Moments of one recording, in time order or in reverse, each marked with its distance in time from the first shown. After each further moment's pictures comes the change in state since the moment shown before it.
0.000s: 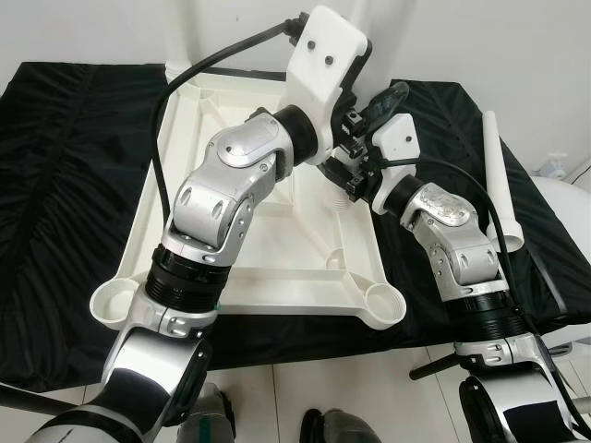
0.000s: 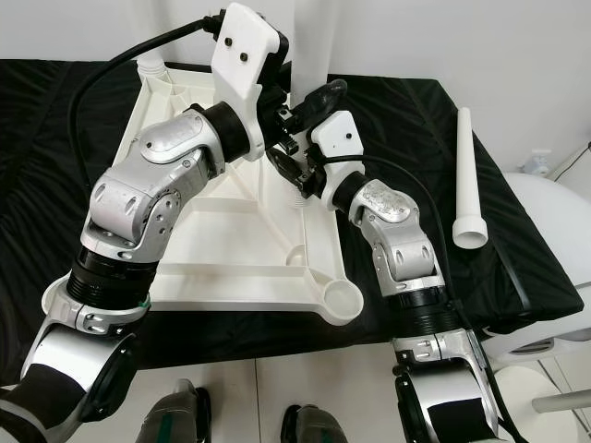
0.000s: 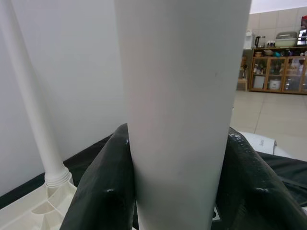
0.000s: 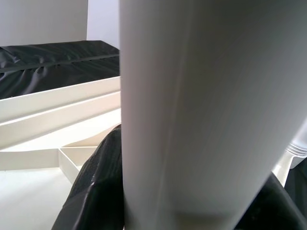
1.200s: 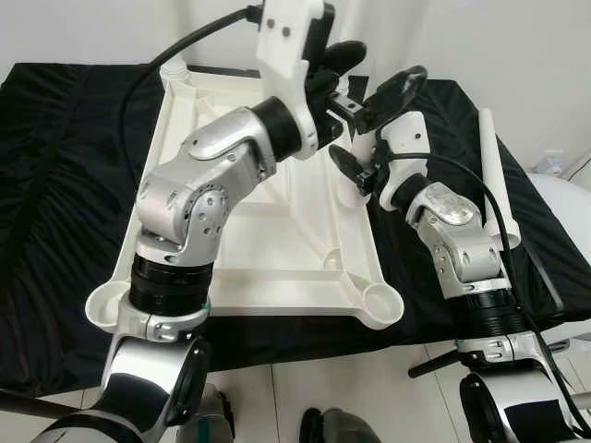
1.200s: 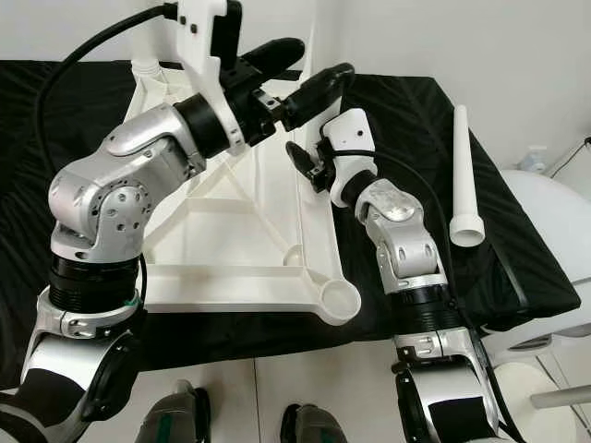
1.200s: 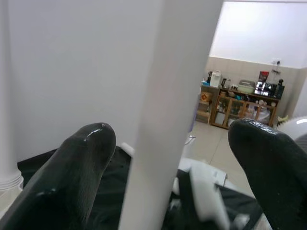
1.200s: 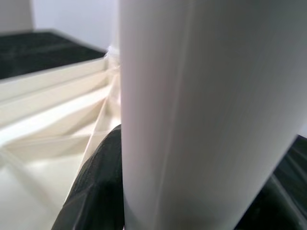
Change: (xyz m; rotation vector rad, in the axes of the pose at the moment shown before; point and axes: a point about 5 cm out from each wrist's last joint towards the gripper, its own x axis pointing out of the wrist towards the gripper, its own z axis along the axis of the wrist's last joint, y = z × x) left arm -0.031 0.015 0.006 -0.234 -0.078 0.004; right arm -0.005 -0.018 -0.007 0.042 0.025 -0.195
